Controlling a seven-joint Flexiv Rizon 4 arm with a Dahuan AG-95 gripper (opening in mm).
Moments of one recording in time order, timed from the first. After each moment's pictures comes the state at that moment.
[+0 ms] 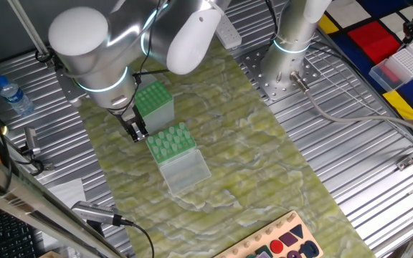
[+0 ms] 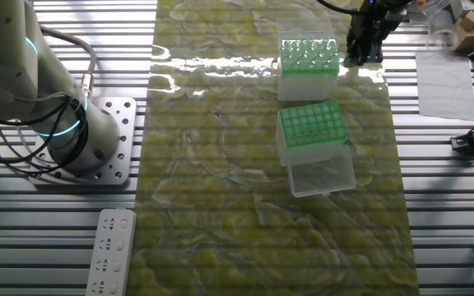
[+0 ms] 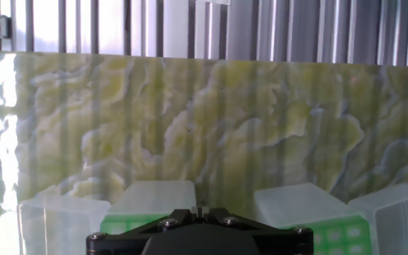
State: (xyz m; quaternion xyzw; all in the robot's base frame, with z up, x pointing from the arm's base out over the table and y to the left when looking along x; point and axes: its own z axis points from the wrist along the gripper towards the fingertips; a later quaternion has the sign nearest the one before) arm 0.590 0.102 0.164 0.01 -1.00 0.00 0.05
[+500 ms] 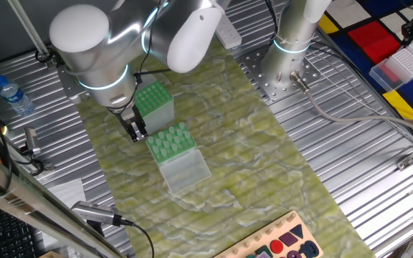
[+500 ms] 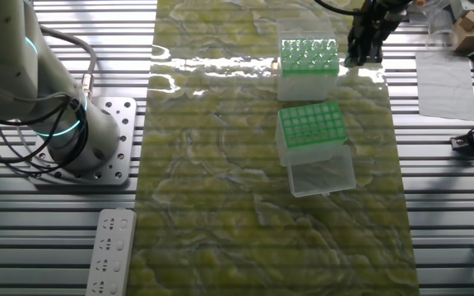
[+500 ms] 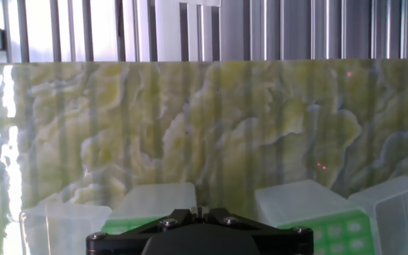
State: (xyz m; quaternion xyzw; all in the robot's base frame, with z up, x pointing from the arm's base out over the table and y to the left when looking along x) arm 0.589 0.103 0.164 -0.01 -1.00 0.00 0.04
